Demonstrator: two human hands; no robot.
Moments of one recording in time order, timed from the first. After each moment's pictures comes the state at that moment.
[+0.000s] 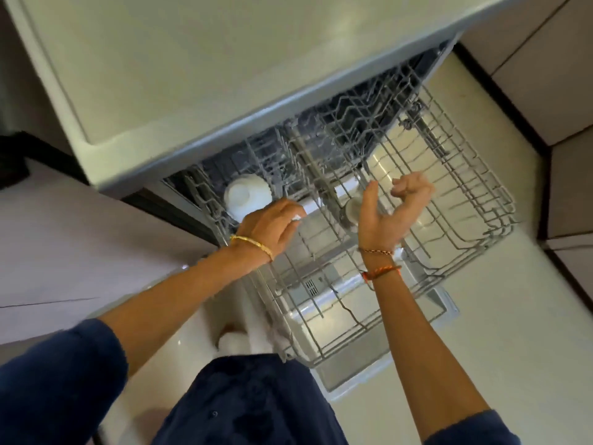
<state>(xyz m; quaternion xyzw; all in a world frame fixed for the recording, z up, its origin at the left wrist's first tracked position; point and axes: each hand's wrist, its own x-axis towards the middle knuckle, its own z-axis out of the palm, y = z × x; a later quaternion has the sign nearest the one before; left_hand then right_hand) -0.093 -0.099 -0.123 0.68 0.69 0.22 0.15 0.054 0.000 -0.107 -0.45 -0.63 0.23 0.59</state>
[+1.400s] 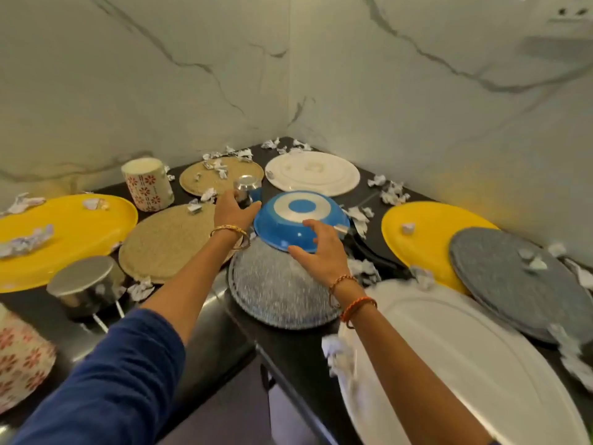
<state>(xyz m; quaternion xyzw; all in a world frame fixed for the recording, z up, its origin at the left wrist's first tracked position) -0.687 -0.764 0.099 -0.25 0.84 0.43 -0.23 -0.664 -0.579 0.085 0.22 -0.85 0.47 0.01</state>
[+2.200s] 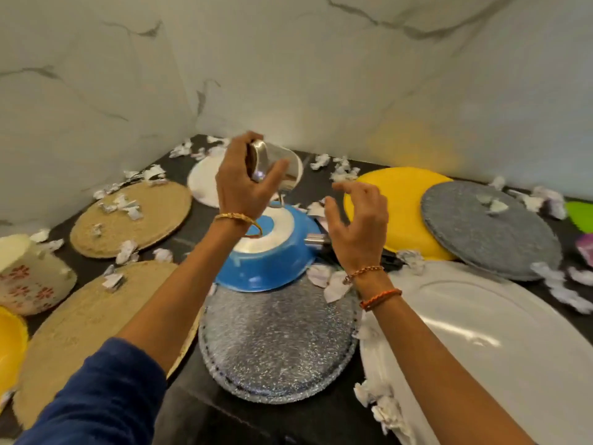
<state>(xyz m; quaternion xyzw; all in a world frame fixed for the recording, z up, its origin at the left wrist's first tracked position) -0.784 -0.706 0.145 0.17 0.79 0.45 -0.38 -0.720 -0.556 0.107 -0.01 -0.82 0.38 0.42</state>
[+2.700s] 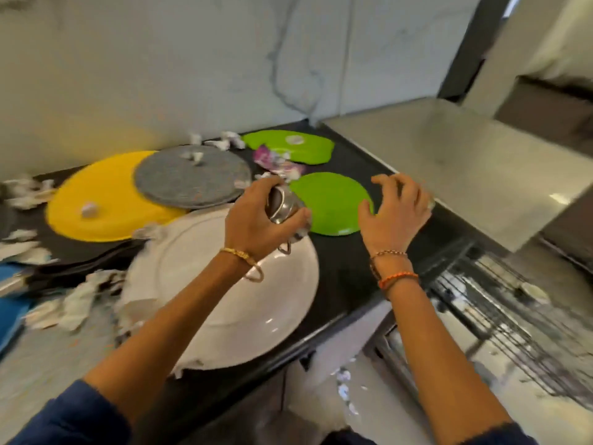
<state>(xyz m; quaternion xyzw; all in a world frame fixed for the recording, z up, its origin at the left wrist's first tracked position) -0.579 -0.446 0.103 0.54 0.69 0.48 -0.03 -0.421 -0.333 0.090 -0.52 -0.72 0.00 0.46</state>
